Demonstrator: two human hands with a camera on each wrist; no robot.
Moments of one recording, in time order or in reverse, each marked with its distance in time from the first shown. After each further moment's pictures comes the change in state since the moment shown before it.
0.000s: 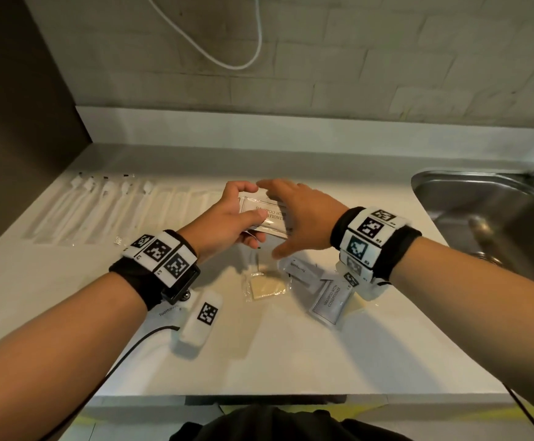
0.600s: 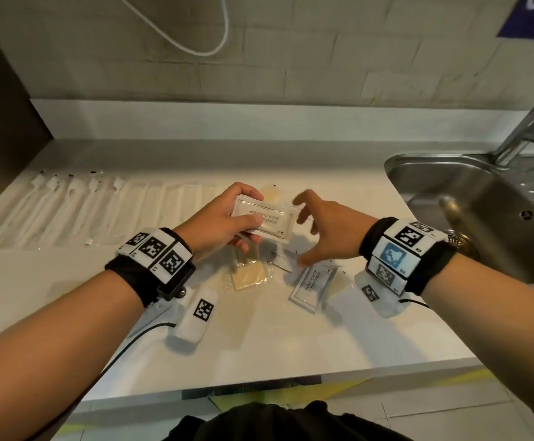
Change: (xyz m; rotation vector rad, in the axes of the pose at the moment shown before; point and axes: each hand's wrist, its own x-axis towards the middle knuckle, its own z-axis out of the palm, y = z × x) left_hand 0.005 -0.007 0.020 0.038 -0.132 -0.030; right_hand -0.061 0.038 0.006 0.217 -0.159 0.237
